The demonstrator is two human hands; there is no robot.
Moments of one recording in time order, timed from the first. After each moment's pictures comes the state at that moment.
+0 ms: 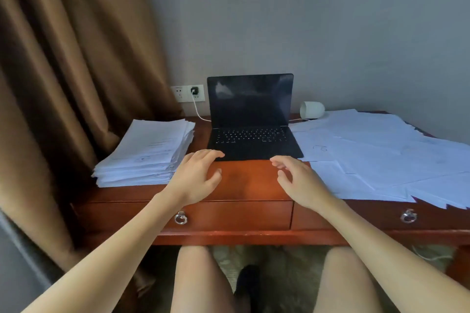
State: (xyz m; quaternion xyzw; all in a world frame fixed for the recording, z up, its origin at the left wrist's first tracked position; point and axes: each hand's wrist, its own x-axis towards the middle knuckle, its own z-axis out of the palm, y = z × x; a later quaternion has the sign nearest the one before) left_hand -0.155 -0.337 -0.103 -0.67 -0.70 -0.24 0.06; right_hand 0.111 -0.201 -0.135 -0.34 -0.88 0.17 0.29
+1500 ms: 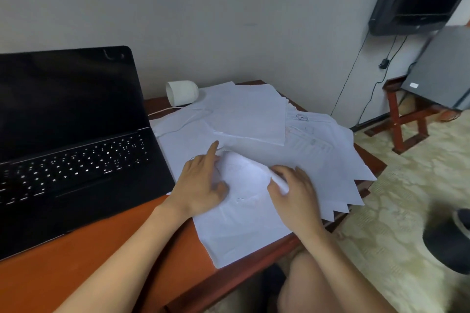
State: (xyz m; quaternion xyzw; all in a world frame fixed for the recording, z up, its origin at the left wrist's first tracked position) left_hand 0.047 -0.013 -0.172 -0.80 -0.52 -0.24 -0.18; right_hand 0.293 -0.058 -0.188 -0.62 -0.66 0.07 0.41
